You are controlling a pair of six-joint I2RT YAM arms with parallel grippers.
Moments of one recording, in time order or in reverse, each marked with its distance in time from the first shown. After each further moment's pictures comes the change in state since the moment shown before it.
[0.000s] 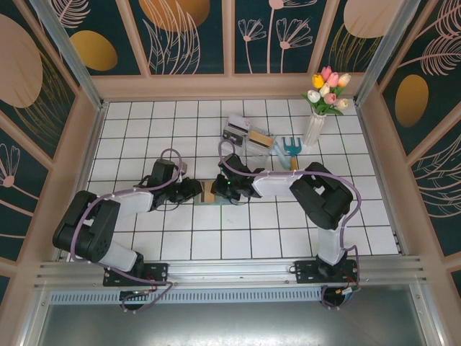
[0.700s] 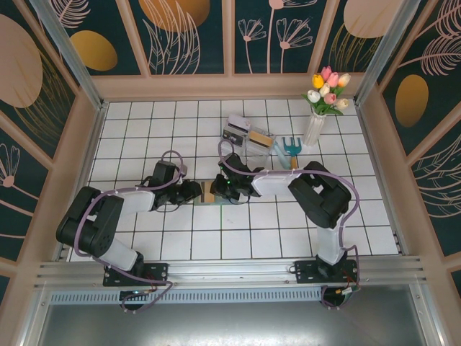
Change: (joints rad) left arm 0.000 0.037 -0.008 0.016 -0.006 0.000; right arm -0.006 0.019 0.013 0.006 -0.045 -0.008
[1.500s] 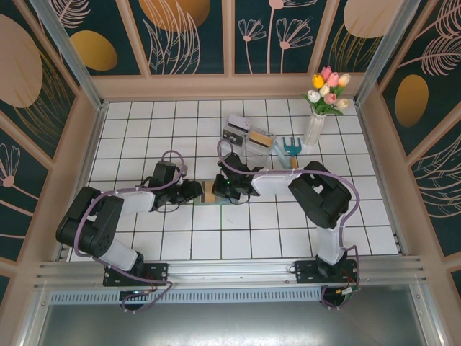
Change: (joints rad) left arm -0.002 -0.004 -0.001 0.005 -0.016 0.019; right arm -0.001 -0.002 0.018 -0.050 0.029 -0.039
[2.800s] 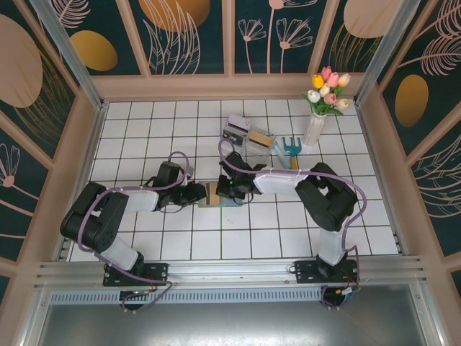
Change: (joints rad) left arm -0.036 0.045 0.011 0.027 0.052 0.003; right arm -0.003 -0.053 0.011 -0.146 0.038 -0.060
